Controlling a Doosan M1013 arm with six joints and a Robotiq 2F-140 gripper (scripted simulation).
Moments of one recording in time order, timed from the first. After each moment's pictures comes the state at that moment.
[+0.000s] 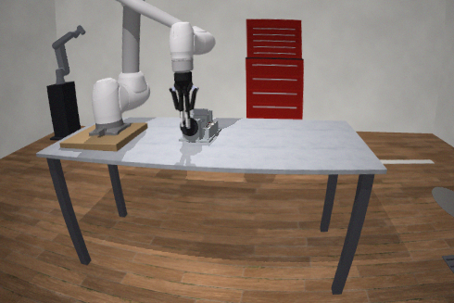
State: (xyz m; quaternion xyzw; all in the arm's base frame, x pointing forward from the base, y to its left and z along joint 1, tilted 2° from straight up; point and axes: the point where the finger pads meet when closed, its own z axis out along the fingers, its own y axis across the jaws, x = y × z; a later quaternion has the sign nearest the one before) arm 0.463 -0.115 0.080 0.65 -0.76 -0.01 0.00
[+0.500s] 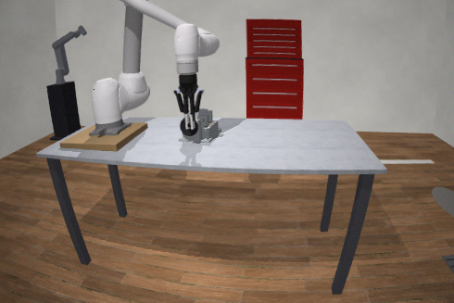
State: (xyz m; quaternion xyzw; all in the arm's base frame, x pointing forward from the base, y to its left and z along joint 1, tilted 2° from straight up) arm 0.484 -0.118 0.070 0.65 -0.76 -0.01 0.00
